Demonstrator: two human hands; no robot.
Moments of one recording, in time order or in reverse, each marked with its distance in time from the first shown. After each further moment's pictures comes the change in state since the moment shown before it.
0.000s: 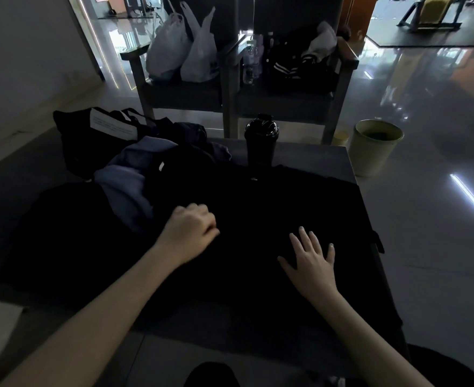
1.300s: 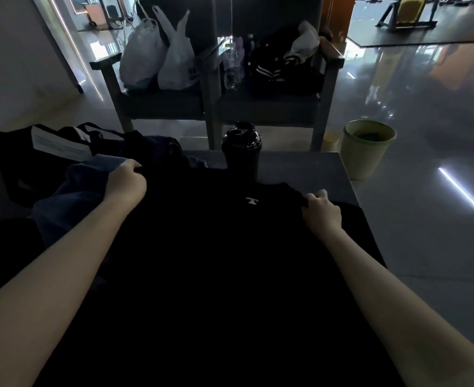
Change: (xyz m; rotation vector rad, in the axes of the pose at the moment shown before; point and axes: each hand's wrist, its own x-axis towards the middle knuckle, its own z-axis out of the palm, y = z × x) left_hand 0.134 -0.097 -0.016 -0.506 0.073 -0.853; right_hand 0.191 0.060 -0.028 -0.029 0.101 0.181
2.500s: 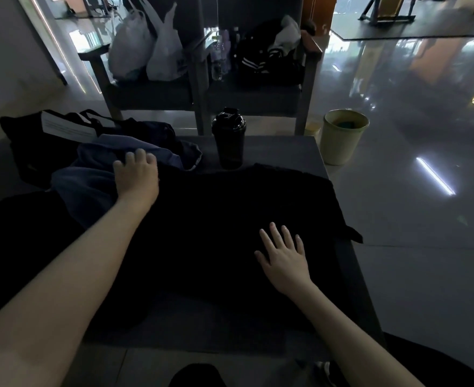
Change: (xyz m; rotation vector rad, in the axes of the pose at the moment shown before) left_hand -0.070 -0.008 0.010 0.890 0.186 0.397; right_hand -0.204 -0.019 0.015 -0.008 -0.220 -0.217
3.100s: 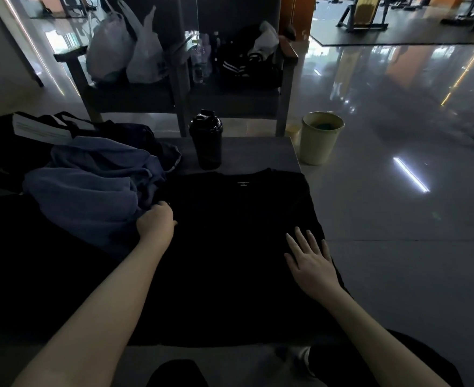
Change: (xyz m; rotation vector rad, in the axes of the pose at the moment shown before) left_hand -0.061 0.077 0.038 -0.186 -0.364 -0.047; right_hand -0.044 0.088 -0.014 0.026 0.021 0.112
